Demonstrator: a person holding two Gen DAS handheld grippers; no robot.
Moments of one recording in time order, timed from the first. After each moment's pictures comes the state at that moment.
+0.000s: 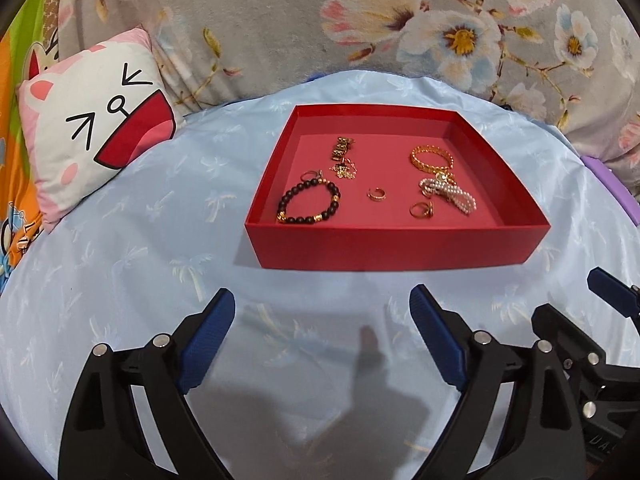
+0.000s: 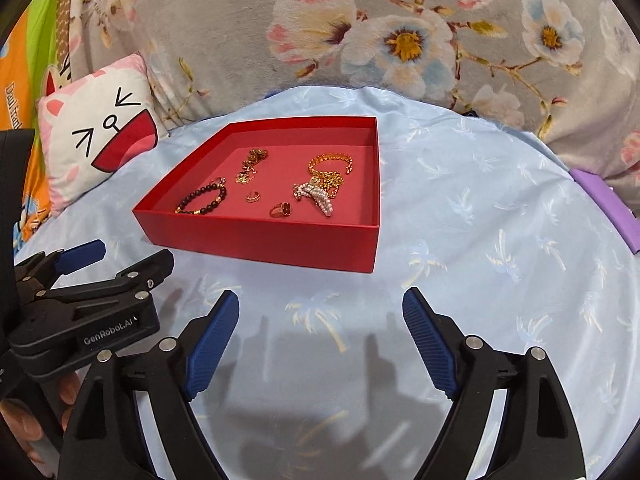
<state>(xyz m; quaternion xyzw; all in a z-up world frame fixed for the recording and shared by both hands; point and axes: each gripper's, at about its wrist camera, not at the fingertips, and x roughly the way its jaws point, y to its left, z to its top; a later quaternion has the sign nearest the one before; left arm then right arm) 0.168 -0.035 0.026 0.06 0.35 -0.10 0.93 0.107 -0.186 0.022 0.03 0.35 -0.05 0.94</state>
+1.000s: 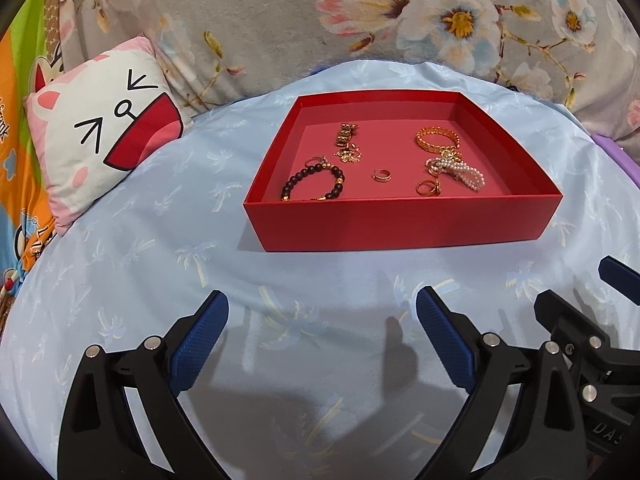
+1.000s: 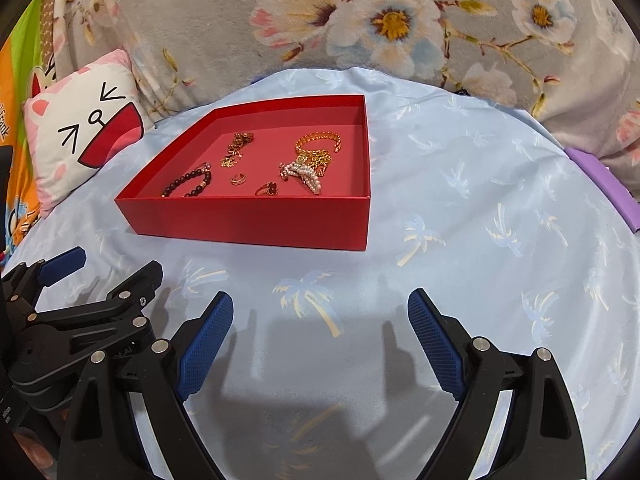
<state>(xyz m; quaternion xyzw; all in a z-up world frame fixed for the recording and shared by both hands) 0.160 -0.042 0.011 0.09 0.35 -0.08 0.93 0.111 -0.191 0.006 0.05 0.37 -0.07 0.93</state>
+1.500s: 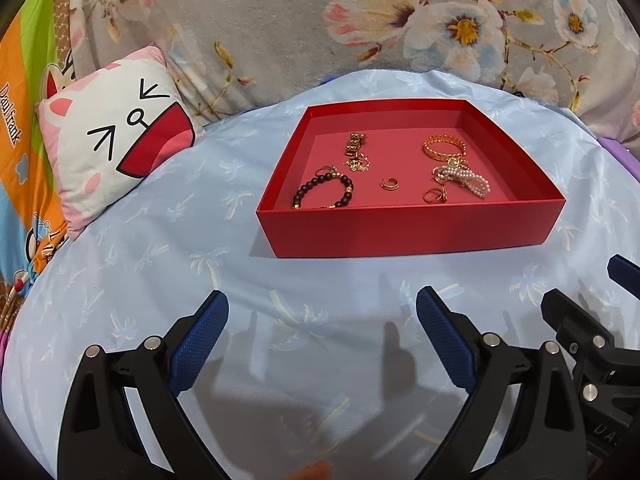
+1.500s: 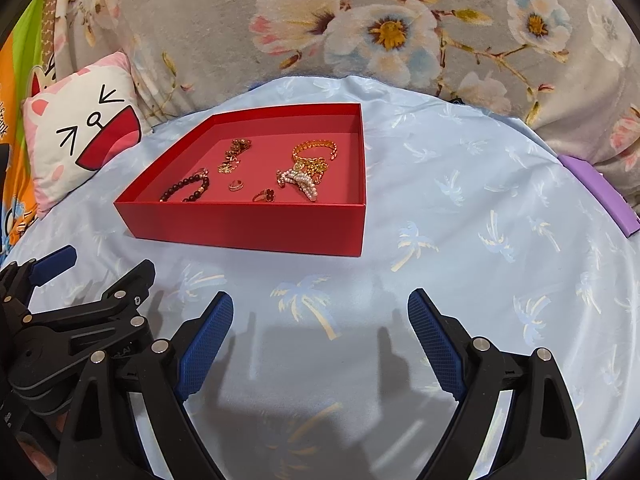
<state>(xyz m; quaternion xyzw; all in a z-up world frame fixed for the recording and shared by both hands) 0.154 -0.043 0.015 0.10 0.33 -0.06 0.94 0.108 -0.189 0.010 0.04 0.35 -0.08 0.93</state>
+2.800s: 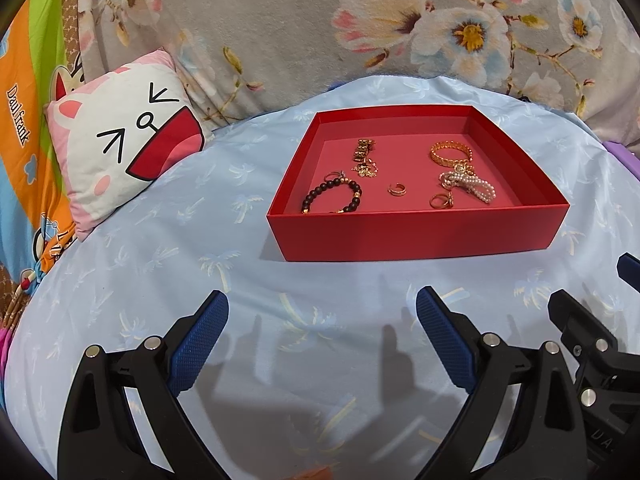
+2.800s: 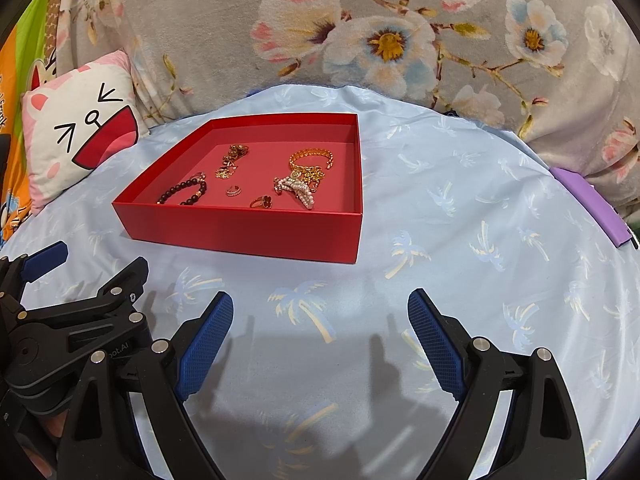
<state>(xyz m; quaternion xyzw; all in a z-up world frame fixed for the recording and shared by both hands) 0.152 -0.038 0.018 0.10 0.32 -0.05 0.94 0.106 -0.186 0.014 0.03 0.34 -0.09 0.93</state>
